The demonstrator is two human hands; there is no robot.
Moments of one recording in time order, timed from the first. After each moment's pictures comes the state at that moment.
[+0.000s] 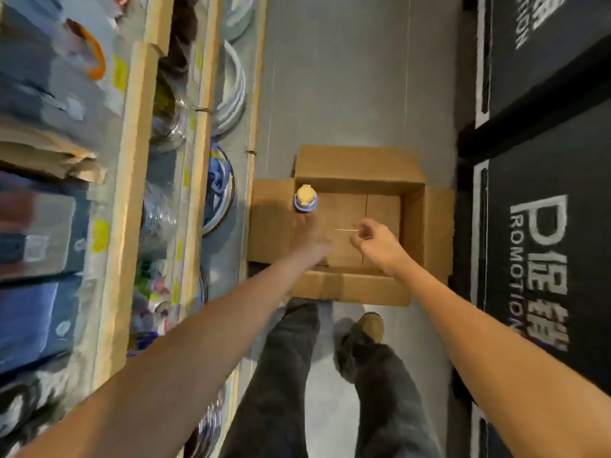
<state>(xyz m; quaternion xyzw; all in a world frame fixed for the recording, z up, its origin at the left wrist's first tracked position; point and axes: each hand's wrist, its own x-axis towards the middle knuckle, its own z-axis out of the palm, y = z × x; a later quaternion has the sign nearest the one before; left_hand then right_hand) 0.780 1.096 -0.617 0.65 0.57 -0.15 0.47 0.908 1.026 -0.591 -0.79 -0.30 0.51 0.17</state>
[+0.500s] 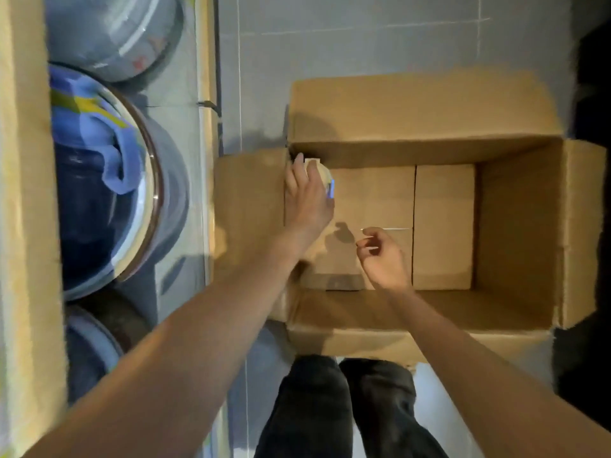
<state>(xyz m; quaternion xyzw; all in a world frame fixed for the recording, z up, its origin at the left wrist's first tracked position) 0.805 1.221 -0.995 0.78 0.55 -0.09 0.29 0.872 1.082 -0.974 -0.82 -0.12 0.49 0.27</state>
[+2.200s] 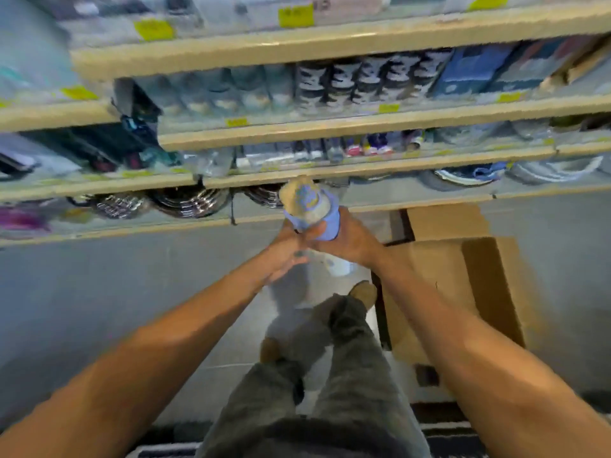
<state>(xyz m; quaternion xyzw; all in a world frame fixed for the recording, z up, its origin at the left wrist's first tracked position) 0.543 0.626 -0.471 0.00 0.65 0.51 0.56 0.623 0.761 -0.454 -0.18 -0.80 0.57 -0.10</state>
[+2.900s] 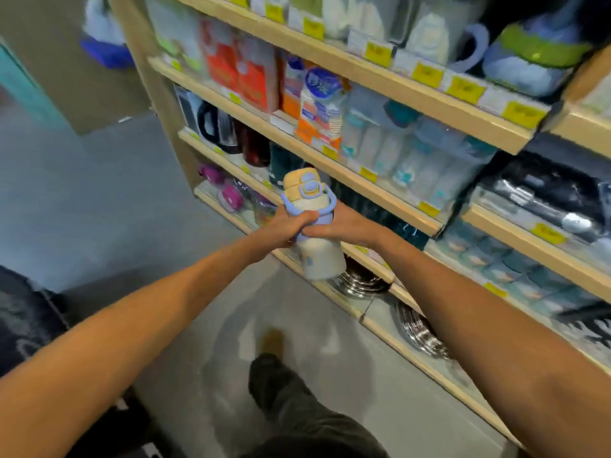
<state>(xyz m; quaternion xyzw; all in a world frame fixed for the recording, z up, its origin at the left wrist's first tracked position) 0.325 0.148 -0.320 -0.11 0.74 0.63 0.18 0.293 0.307 -0.299 0.19 -0.80 0.50 -0.28</state>
